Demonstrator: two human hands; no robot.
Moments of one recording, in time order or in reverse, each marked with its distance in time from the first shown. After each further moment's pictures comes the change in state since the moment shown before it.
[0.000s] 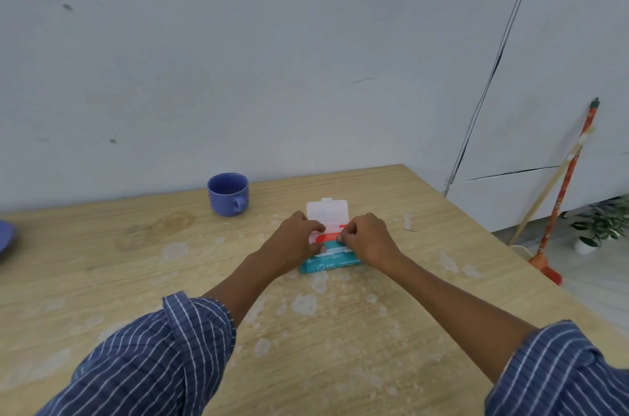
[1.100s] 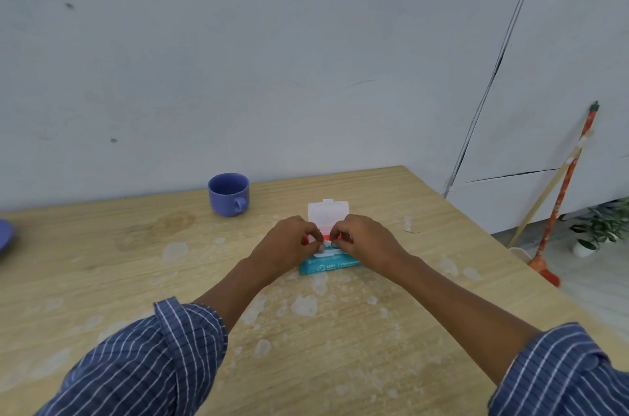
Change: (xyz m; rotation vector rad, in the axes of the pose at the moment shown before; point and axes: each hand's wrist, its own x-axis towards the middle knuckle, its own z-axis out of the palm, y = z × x) left_hand -0.009 -0.010 -0.003 -0.092 0.105 0.082; right_hand -0.001 0.007 -0.006 -0.231 -0.003 -0.435
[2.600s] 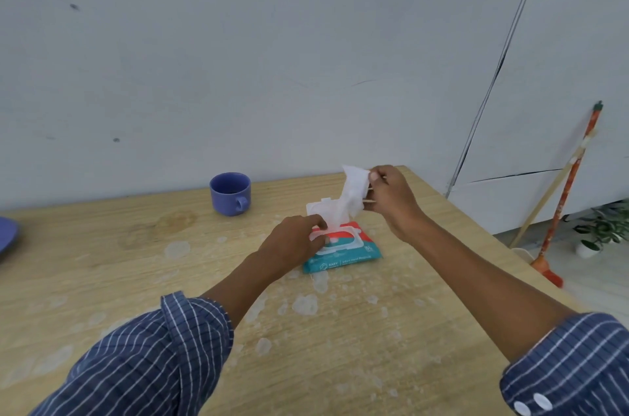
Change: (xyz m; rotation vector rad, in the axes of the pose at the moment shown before) left_hand 0.008 0.012 0.001 0.025 -0.031 -0.097; right_hand 0.034 0.014 -0.045 0.965 0.319 0.444
